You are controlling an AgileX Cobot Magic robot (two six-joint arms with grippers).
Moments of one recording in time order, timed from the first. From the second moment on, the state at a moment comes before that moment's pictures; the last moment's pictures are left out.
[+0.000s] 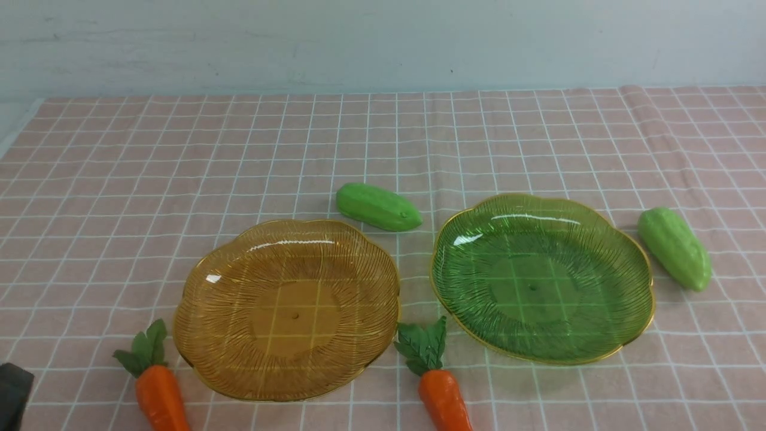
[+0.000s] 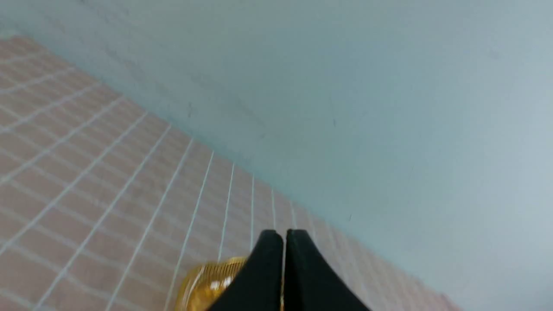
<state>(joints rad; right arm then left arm) 0.01 -0.01 0.03 -0.08 0.38 0.13 -0.05 -0.01 0.03 -0.57 -0.10 -0.13</state>
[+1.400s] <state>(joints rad) 0.05 0.51 -0.62 0.47 0.88 -0.14 -0.05 1.36 -0.60 -0.27 0.63 0.04</state>
